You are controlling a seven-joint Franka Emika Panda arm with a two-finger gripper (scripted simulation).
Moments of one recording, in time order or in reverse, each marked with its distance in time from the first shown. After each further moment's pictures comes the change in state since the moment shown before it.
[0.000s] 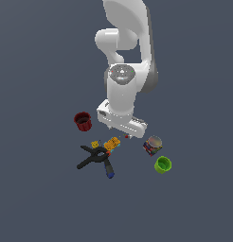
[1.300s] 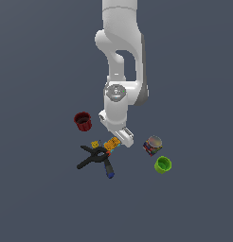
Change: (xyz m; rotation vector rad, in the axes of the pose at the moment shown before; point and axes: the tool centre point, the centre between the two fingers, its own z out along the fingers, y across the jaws) arm -0.014 0.029 0.086 0.003 0.016 0.353
